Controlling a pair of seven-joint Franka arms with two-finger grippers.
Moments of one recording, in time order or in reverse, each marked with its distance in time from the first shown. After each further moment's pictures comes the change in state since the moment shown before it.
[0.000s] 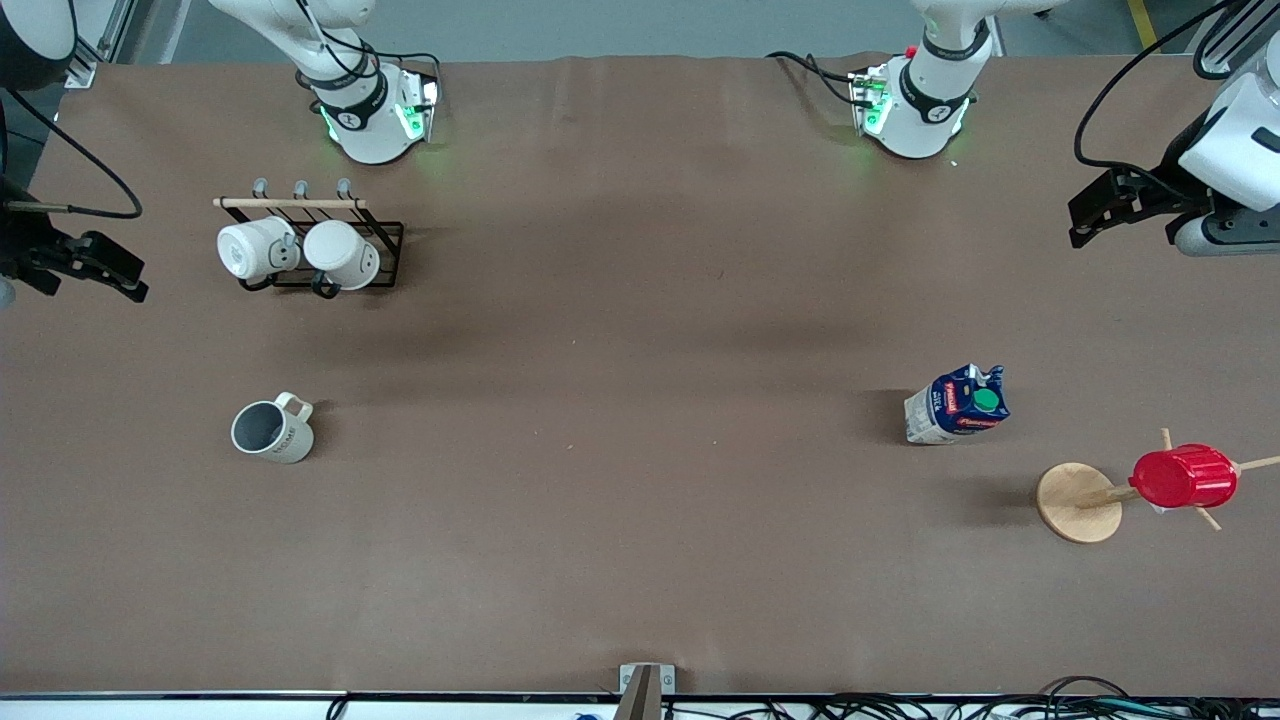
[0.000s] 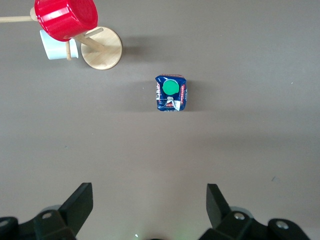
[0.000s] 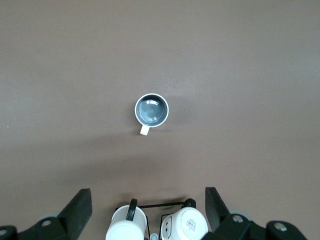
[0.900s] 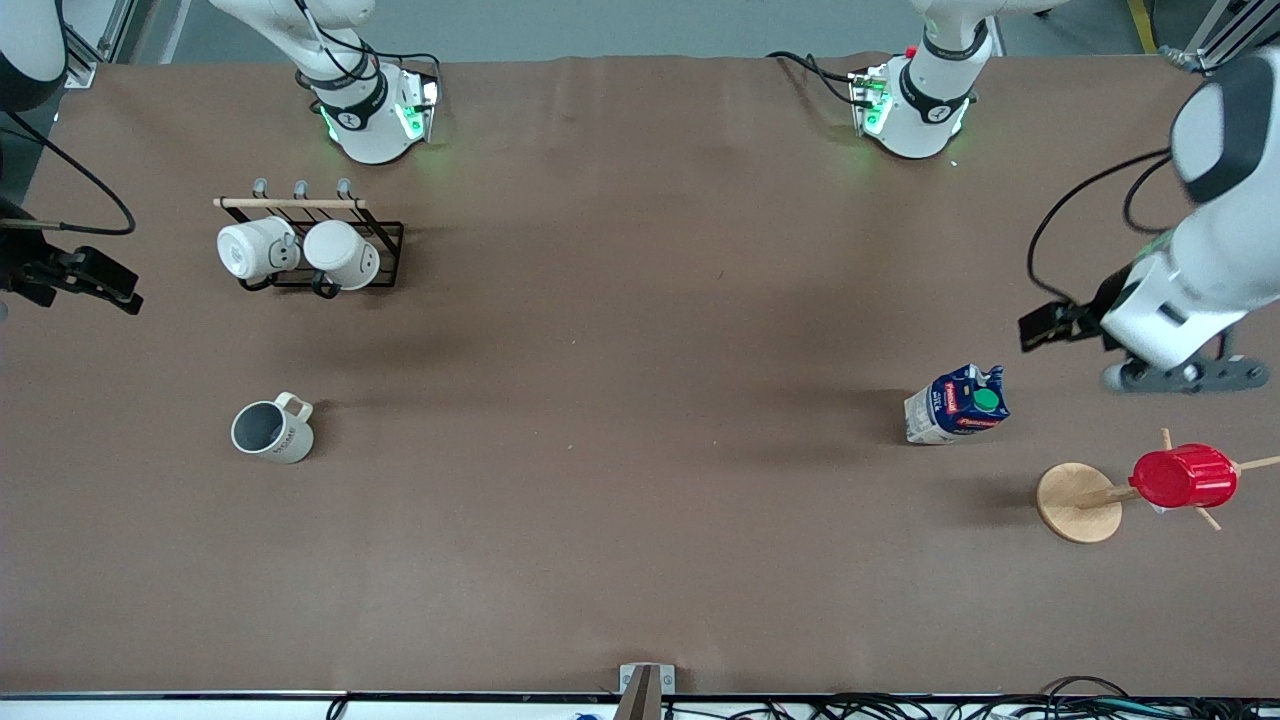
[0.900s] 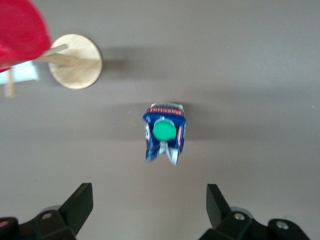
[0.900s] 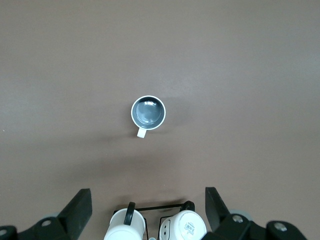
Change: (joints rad) left arm 0.008 0.239 0.001 -0.091 0.000 0.299 -0.009; right arm -0.017 0.031 -0.001 0.021 0.004 -0.001 -0.001
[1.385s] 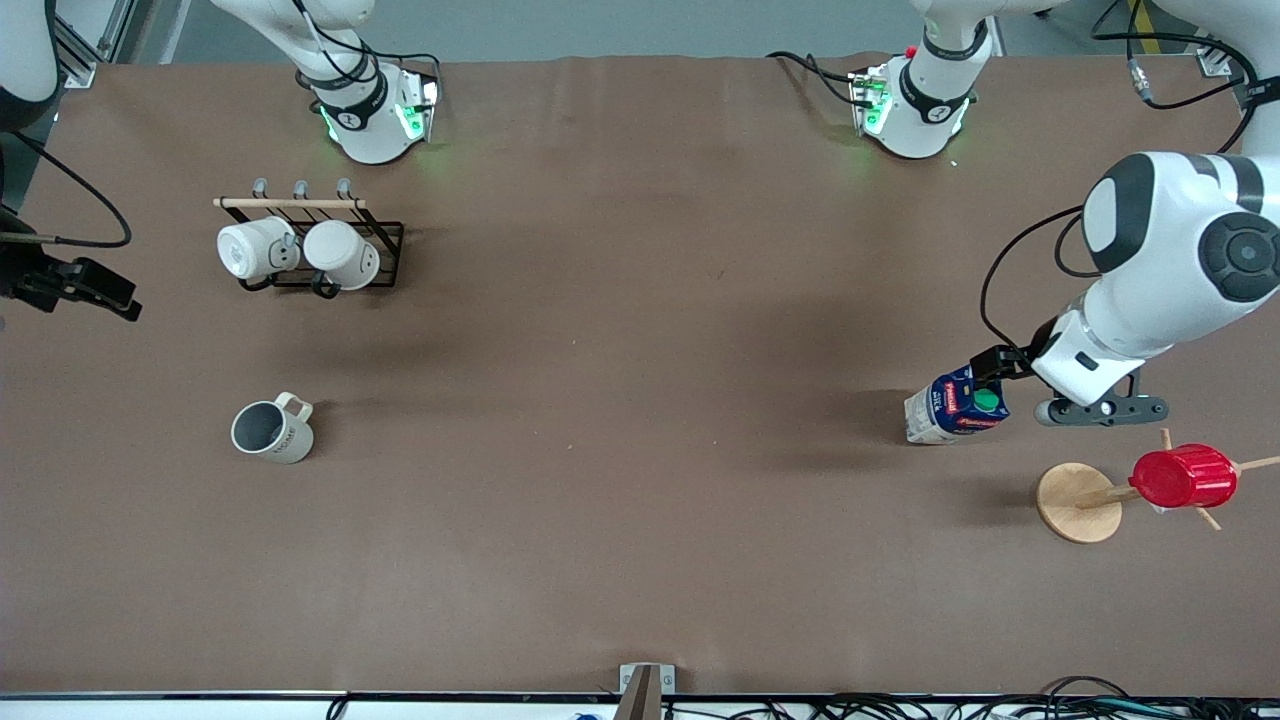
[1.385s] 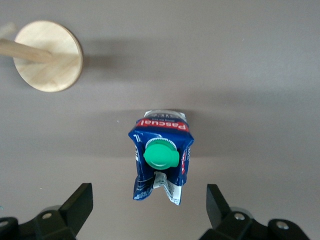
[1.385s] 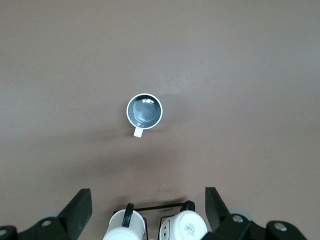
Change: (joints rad) left arm 0.007 0.011 0.000 -0.213 0.000 0.236 -0.005; right arm -0.030 0.034 0.000 -0.002 0.009 0.016 -0.001
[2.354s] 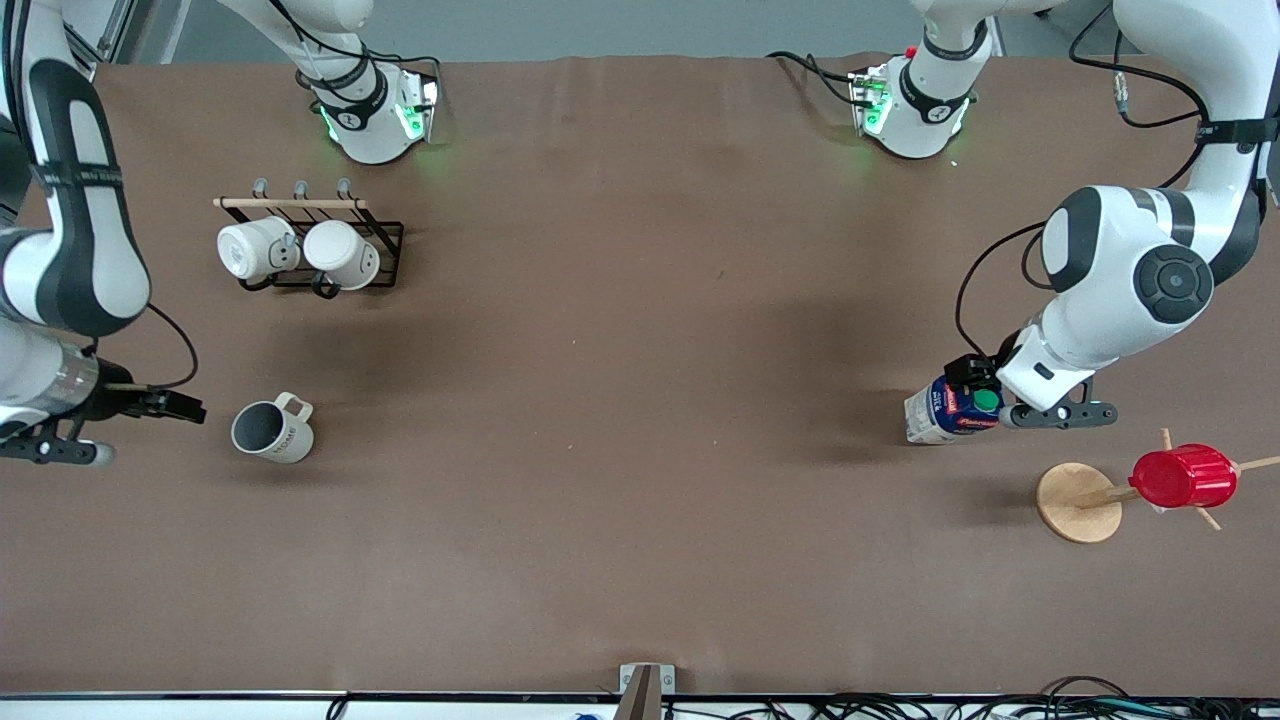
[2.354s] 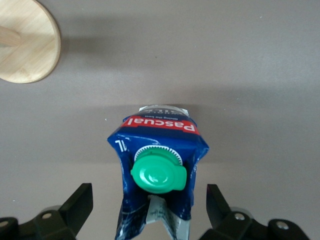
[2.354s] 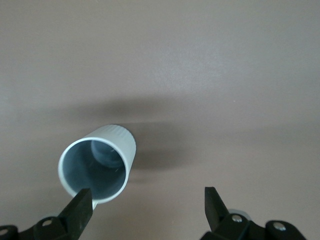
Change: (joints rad) left arm 0.005 0.051 0.000 -0.111 0.000 0.153 0.000; right arm -0.090 0.411 -0.002 -0.053 0.003 0.392 -0.095
